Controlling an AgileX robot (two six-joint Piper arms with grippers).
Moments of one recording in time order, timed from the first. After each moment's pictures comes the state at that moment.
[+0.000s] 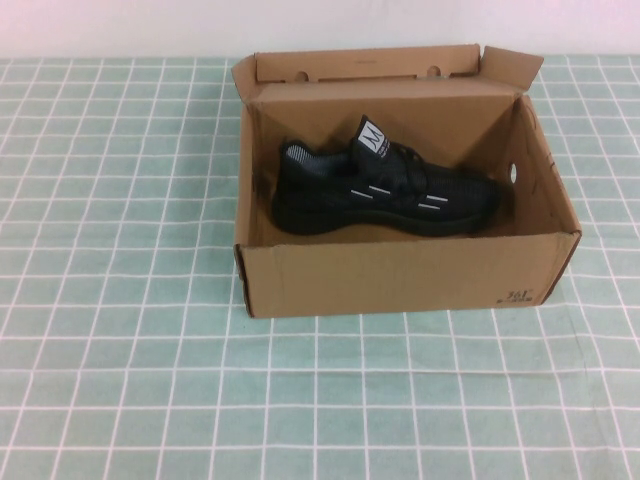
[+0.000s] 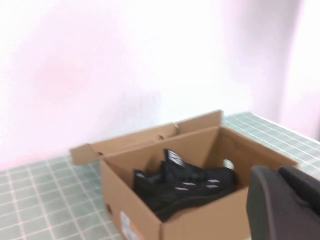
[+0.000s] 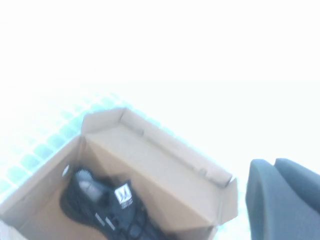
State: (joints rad) right arm 0.48 1.40 -2.25 -0.02 1.28 -0.22; left arm -0.31 0.21 -0.66 -0.46 0.59 0.35
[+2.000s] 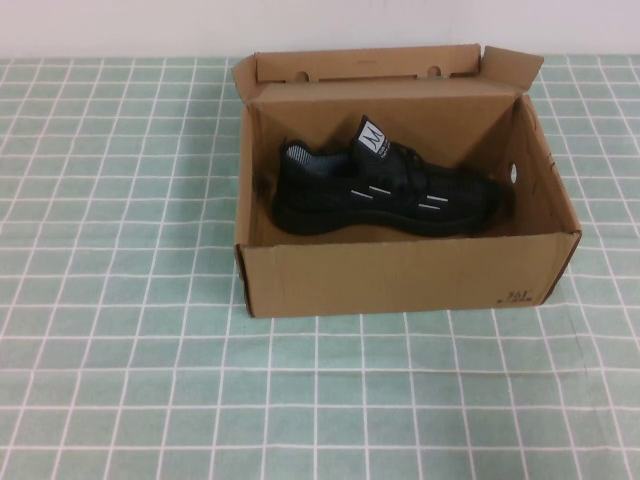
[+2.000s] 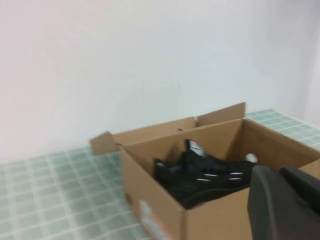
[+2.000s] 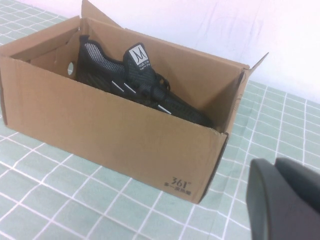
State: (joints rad) right arm 0.47 0.16 -0.32 -0.21 0.44 0.10; left arm -0.31 0.16 -0.52 -0.41 0.48 0.35
